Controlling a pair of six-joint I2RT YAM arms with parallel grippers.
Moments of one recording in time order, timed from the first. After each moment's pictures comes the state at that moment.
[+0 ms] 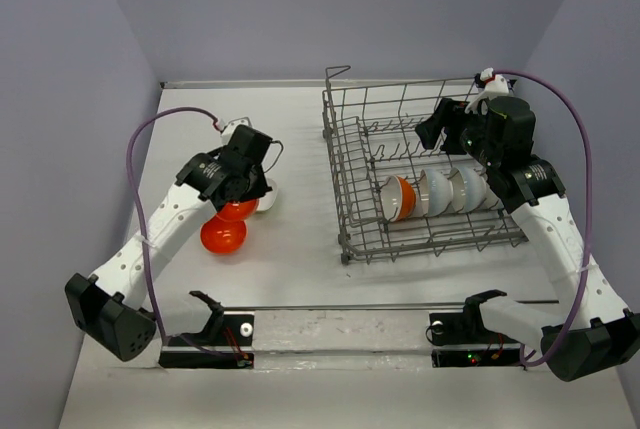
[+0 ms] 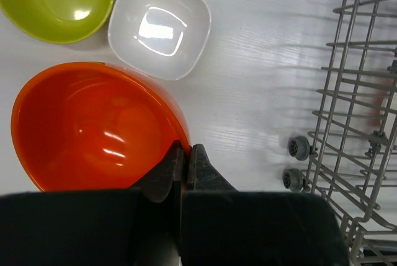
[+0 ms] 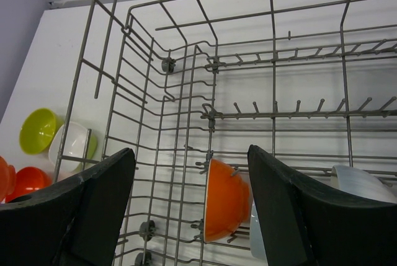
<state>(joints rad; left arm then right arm) -0.55 1.21 1.24 -1.01 -0.33 -0.71 0.26 1.09 1.23 -0.46 -0.09 0.33</state>
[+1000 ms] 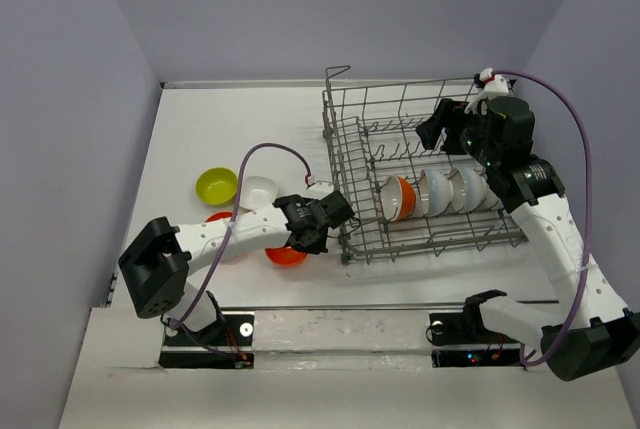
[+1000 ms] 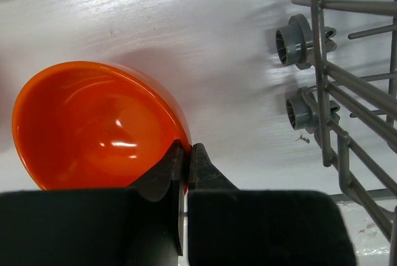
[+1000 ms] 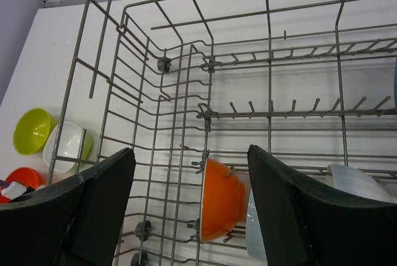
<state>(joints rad) -1.05 1.49 1.05 -0.85 -0.35 -0.82 0.26 1.09 1.23 -0.46 -0.08 0.32</state>
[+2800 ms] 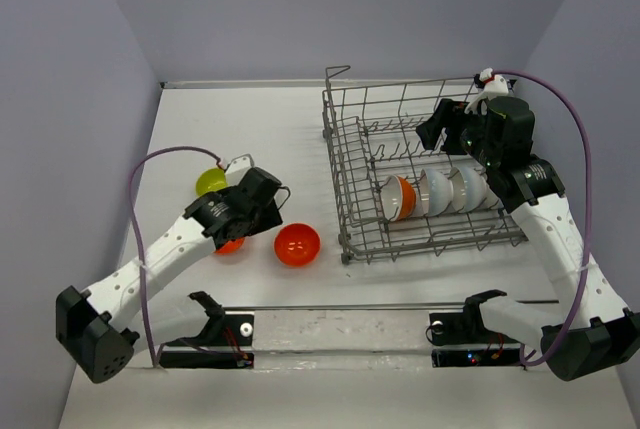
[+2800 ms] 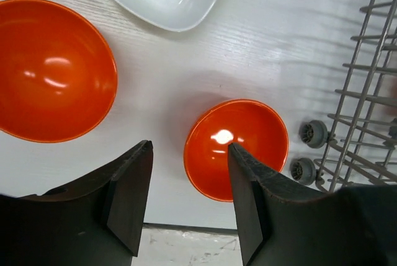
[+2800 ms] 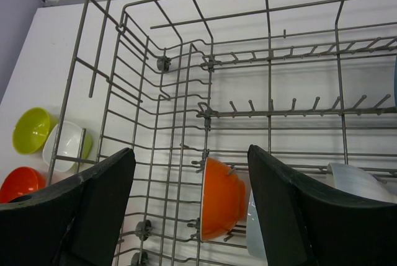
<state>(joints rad) -0.73 1.09 0.94 -0.89 -0.39 -0.93 0.26 1.09 1.23 -0.46 -0.08 0.32</state>
